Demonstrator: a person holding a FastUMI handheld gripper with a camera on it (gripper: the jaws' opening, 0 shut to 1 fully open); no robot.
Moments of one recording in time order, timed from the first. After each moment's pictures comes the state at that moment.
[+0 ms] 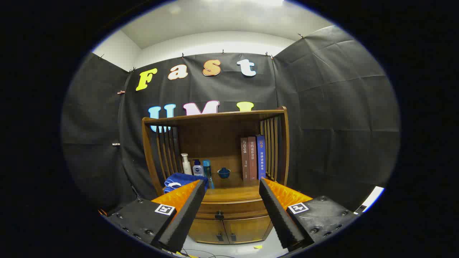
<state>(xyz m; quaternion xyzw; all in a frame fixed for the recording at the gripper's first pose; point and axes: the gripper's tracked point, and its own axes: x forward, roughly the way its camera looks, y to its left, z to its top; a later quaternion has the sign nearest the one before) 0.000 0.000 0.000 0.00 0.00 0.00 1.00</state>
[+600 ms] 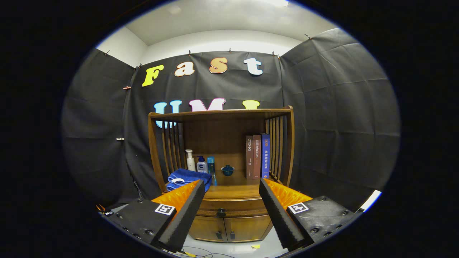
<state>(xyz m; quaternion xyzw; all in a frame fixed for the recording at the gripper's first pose) -0.009 0.005 -0.001 -0.02 0.00 0.02 1.00</state>
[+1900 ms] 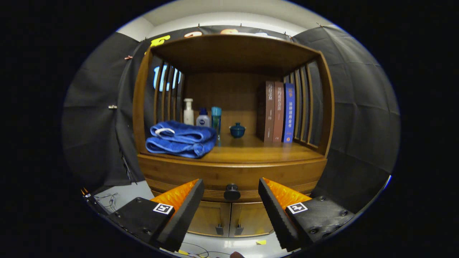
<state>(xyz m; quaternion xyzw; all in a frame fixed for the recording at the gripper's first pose) 0.122 0.064 -0.252 -0.05 0.10 0.01 0.99</state>
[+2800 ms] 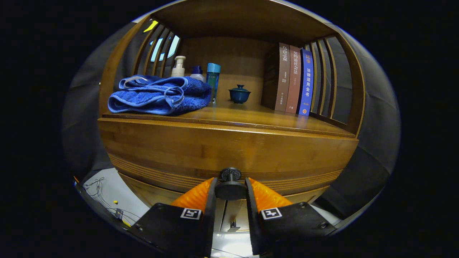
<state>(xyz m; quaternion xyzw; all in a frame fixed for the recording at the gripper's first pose) 0.196 0.054 -0.339 -0.08 0.17 0.00 0.98</state>
